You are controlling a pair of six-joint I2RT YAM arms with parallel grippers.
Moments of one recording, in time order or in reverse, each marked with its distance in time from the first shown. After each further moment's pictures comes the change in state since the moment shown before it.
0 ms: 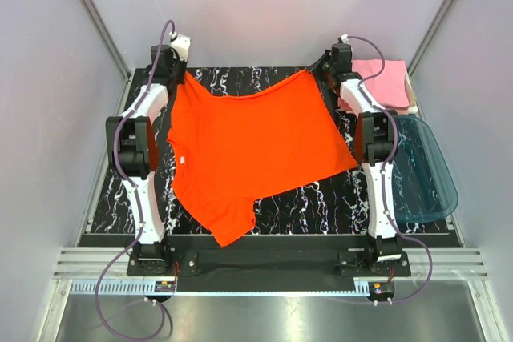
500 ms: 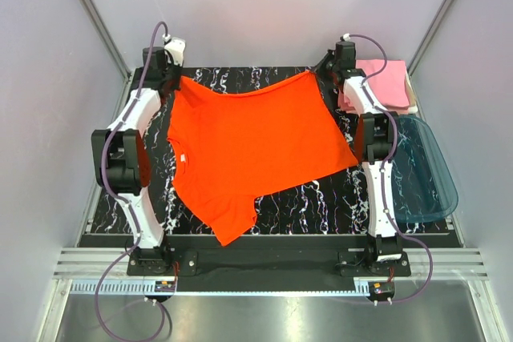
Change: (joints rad) left arm 0.000 -0.214 -0.168 -0.111 0.010 -0.020; right arm -0.027 0.090 0.180 -0.155 -0.029 -0.056
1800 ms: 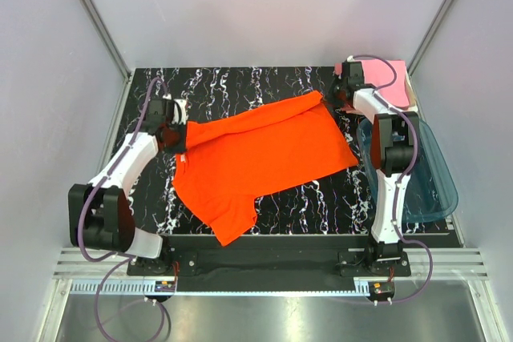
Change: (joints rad) left arm -0.103 -0.515 -0.542 -0.475 -0.022 -0.326; right arm -0.013 -0.391 -0.632 -0.008 0.058 -0.135
